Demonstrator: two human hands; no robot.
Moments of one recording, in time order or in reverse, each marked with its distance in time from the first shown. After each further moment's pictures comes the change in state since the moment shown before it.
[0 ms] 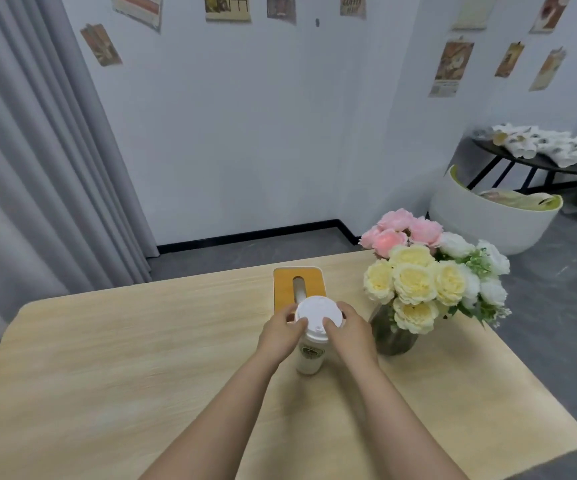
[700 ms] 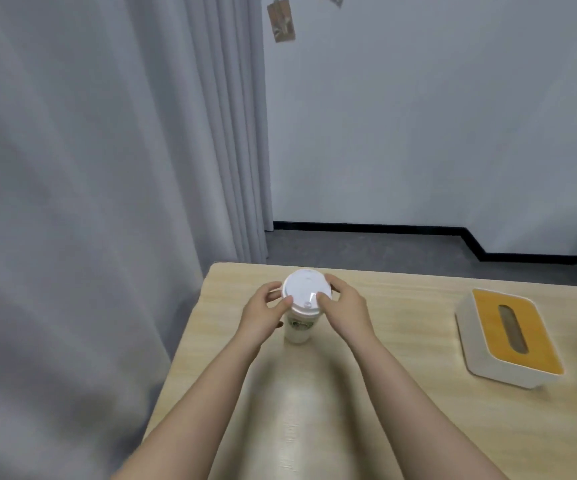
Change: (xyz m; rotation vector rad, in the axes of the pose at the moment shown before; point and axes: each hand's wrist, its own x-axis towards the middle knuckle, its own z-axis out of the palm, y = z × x) left_hand -0.017 -0.159 -0.360 -0.321 0.383 -0.045; right_hand -0.081 -0.259 0.268 0.162 -0.336 -0.278
